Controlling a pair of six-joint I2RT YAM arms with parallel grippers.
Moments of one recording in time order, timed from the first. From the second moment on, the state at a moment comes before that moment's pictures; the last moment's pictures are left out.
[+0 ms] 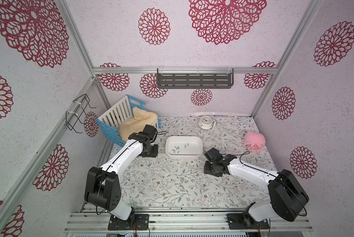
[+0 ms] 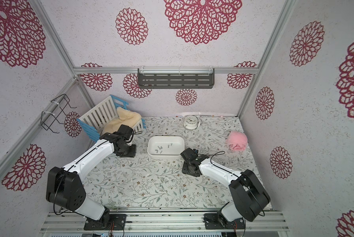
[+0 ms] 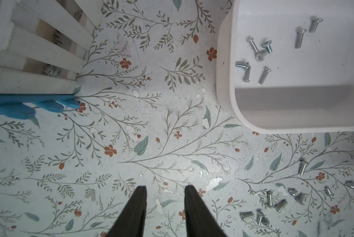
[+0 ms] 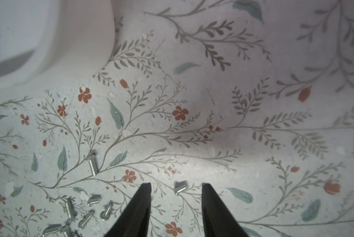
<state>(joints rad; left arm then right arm) -0.30 1.58 1.27 -0.93 -0.05 -0.29 0.62 1.48 0.88 -0.63 0.07 0.83</state>
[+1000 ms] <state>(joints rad) -0.29 1.58 1.26 -0.89 -0.01 -0.29 0.63 1.60 0.91 -0.67 0.01 0.74</state>
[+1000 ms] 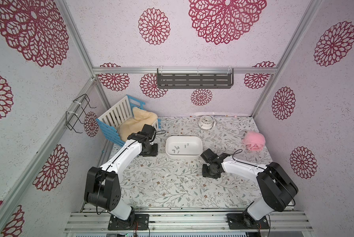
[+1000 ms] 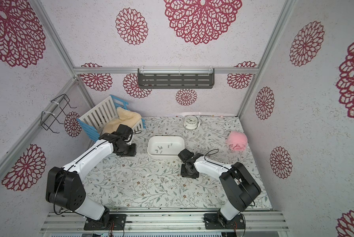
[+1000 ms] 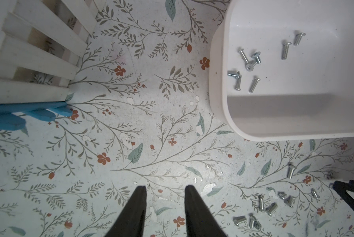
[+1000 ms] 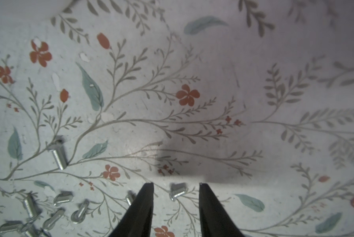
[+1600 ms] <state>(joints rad) -0.29 1.58 1.25 -0.89 0.00 -0.29 0.64 1.62 0.91 -0.68 0.00 0.72</state>
